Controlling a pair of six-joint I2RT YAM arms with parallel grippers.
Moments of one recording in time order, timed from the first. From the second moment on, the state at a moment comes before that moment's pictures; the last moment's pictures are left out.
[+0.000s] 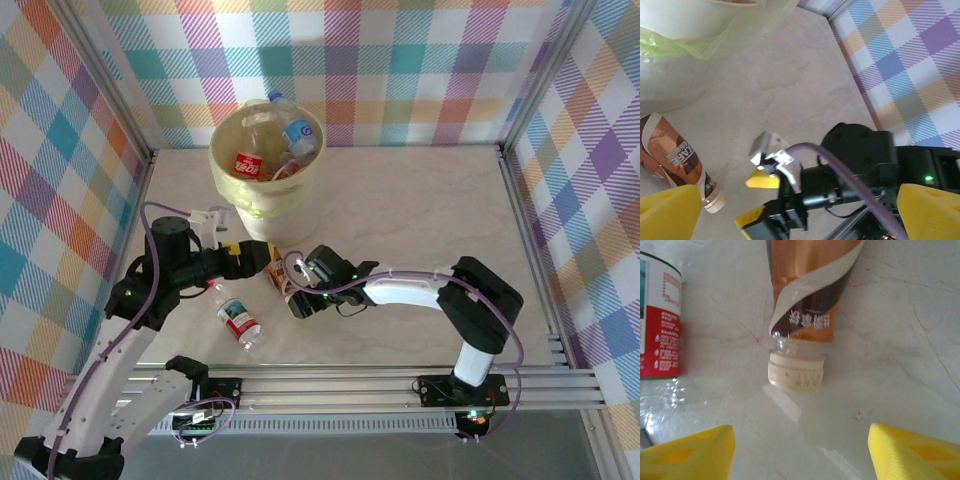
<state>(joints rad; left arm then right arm) -0.33 0.78 0.95 -0.67 0.48 -0.50 1.00 1.75 0.99 -0.19 -0.19 0.39</state>
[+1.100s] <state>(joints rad) -0.33 0.69 0.93 -0.66 0.43 -0.52 1.07 1.98 1.22 -0.23 0.07 0.41</state>
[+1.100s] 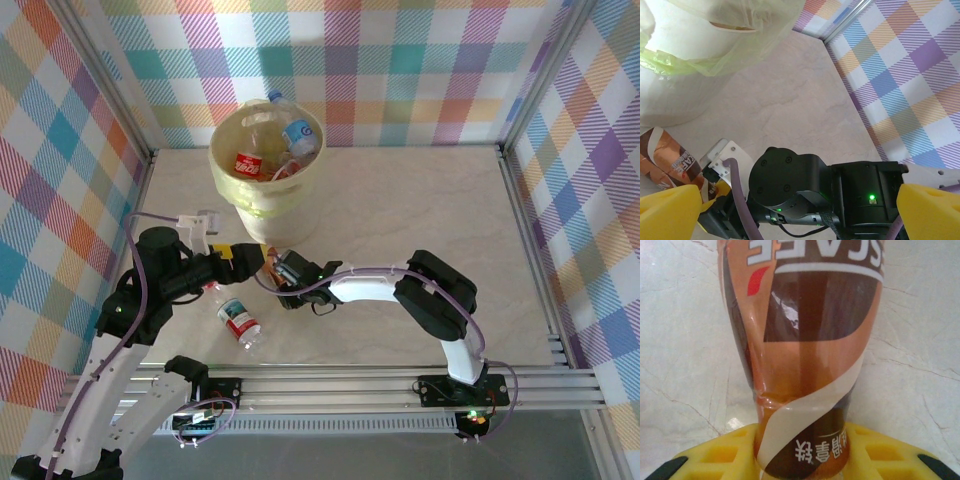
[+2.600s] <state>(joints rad) -0.65 0.90 0.67 -0.14 0.33 -0.93 1.02 1.20 0.88 -0.36 -0.21 0.41</state>
